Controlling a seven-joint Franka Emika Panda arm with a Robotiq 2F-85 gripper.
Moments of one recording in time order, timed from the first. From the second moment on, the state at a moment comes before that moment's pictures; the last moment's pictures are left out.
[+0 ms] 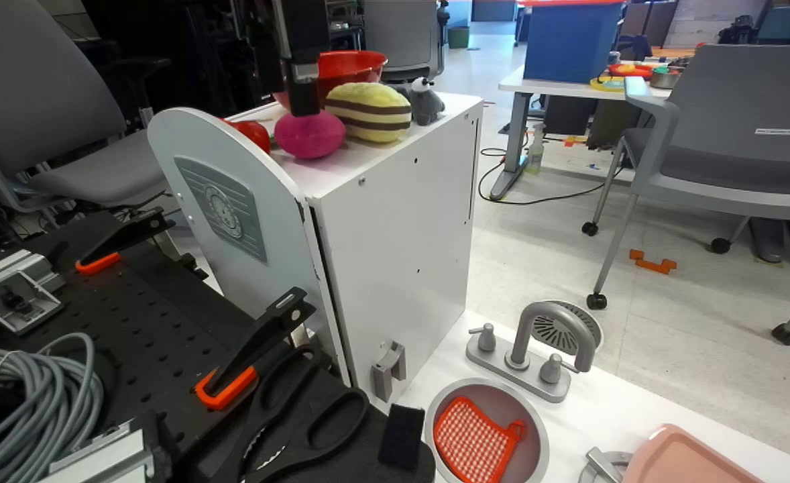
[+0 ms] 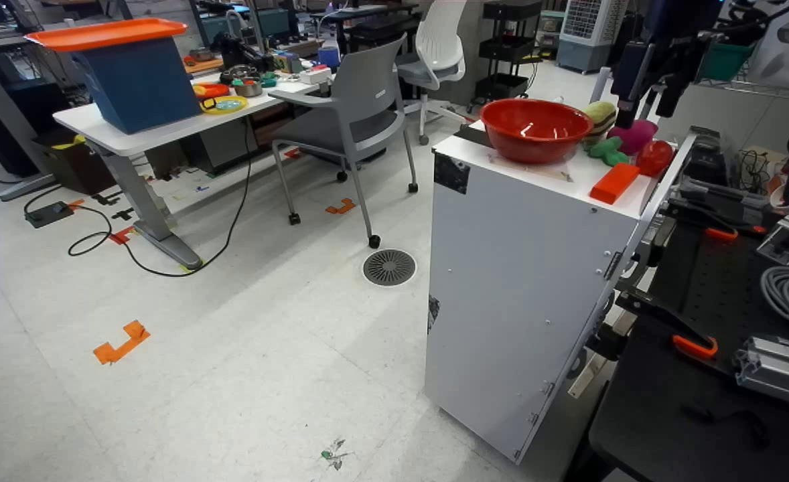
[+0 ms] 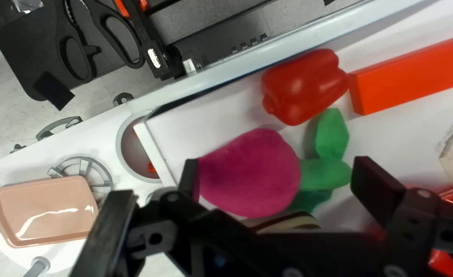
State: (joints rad) arm -0.10 -0.02 -0.03 -2.50 0.01 2.41 0.20
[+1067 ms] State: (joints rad) arm -0.12 -0.02 -0.11 -2.54 0.00 2.41 0.21
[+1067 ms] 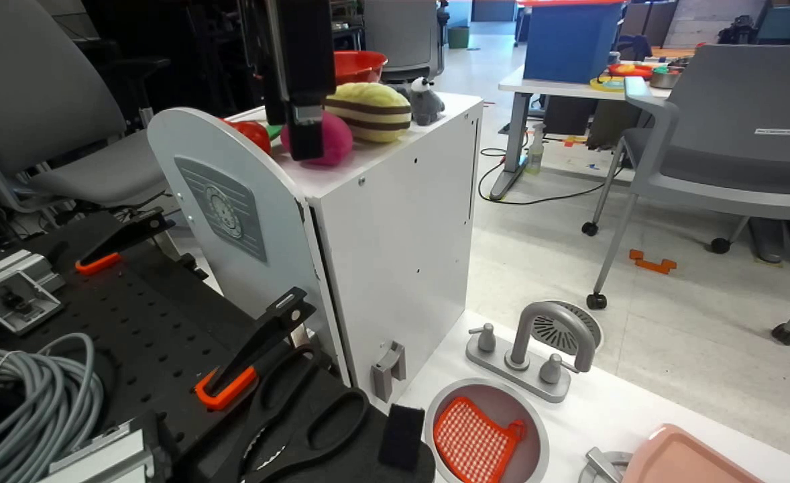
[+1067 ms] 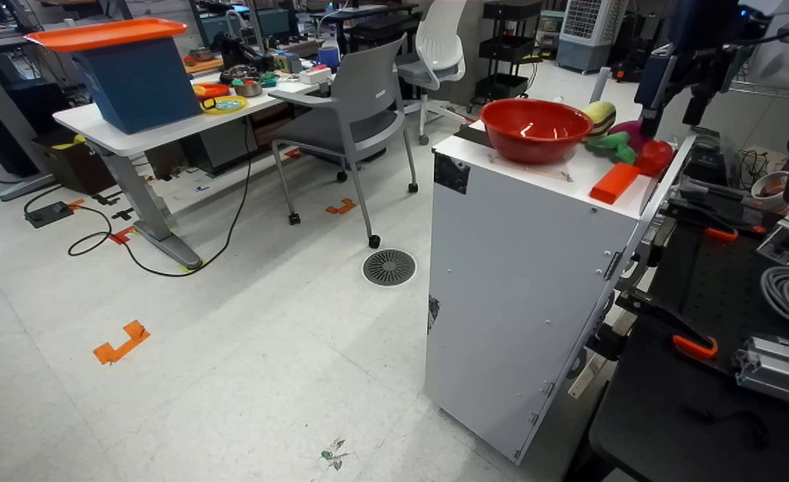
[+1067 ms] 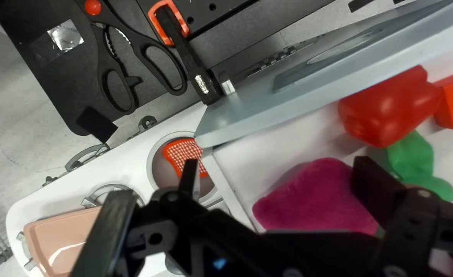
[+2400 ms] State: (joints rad) arm -0.13 -0.05 -0.12 -2.49 -0.10 2.22 0.17
